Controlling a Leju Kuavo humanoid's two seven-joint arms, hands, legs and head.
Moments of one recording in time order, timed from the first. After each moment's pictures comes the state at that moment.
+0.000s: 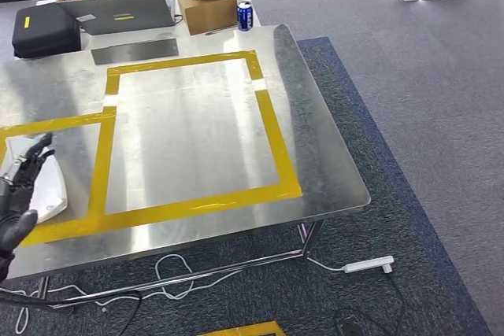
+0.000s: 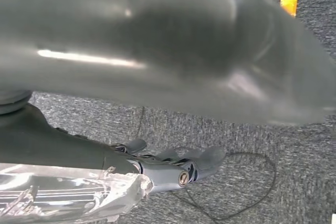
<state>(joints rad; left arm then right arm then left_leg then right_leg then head) 0.07 0.26 0.28 -1.68 0.02 -0.38 -0.45 -0.08 0.16 -0.95 -0.21 1.12 -0.05 -0.28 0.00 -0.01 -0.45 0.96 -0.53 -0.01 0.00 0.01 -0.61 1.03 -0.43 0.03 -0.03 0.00</state>
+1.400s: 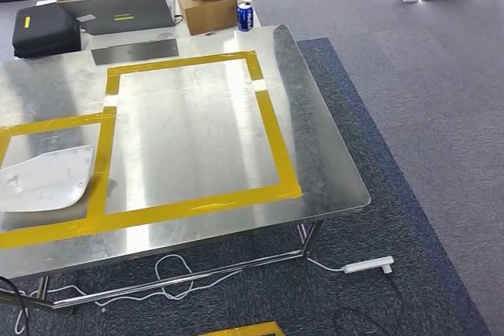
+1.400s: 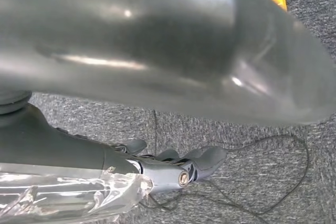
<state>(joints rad) 0.00 0.08 1.42 -1.54 0.09 -0.08 -0.67 -0.04 0.16 -1.07 -0.21 0.99 -0.09 -0.31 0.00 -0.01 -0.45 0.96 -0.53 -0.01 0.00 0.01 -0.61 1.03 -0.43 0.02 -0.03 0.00</state>
